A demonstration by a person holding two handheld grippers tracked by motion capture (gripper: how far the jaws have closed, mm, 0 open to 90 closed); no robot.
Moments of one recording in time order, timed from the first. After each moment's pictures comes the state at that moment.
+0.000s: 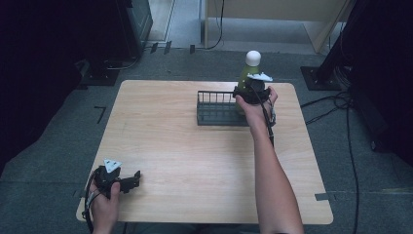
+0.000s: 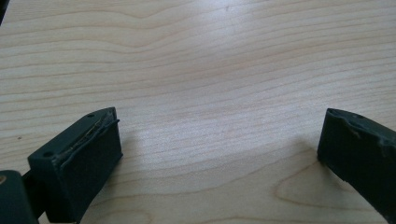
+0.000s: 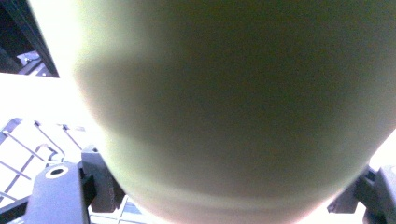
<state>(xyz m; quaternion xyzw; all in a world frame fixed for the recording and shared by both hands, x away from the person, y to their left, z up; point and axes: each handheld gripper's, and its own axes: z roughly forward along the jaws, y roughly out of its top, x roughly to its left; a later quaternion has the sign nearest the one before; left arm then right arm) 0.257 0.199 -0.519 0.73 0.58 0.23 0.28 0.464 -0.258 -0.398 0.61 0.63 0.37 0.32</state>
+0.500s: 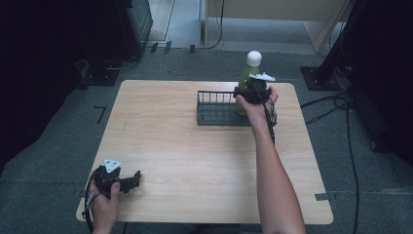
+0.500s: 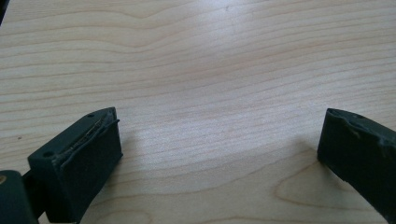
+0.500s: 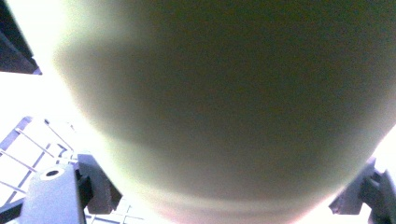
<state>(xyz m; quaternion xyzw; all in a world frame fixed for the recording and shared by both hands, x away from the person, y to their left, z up) 0.257 0.199 -0.519 0.73 0.58 0.23 0.28 0.464 -0.263 -0.398 0.60 0.63 0.38 0.30</state>
